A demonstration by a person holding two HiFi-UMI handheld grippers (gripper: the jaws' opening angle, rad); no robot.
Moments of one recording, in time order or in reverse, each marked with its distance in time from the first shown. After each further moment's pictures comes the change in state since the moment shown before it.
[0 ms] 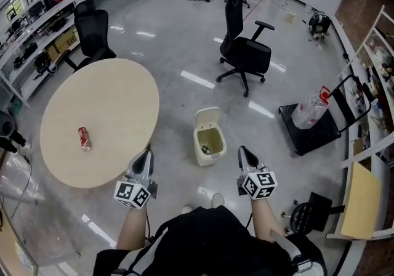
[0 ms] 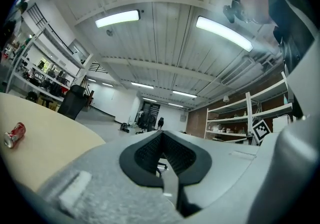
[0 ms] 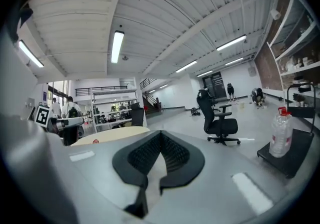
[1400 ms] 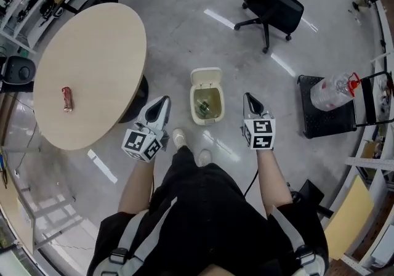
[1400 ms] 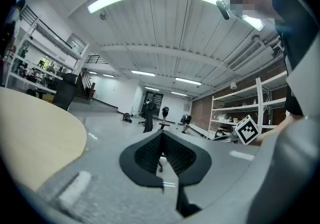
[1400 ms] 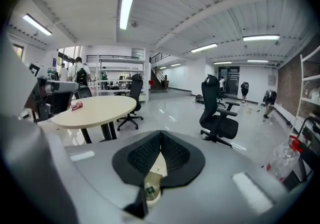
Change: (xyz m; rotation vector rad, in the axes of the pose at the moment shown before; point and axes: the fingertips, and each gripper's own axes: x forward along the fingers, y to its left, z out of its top) left arm 0.199 -0.050 -0.088 0.008 0.140 0.051; right arm 0.162 -0.157 -0.029 -0.277 0.286 0.066
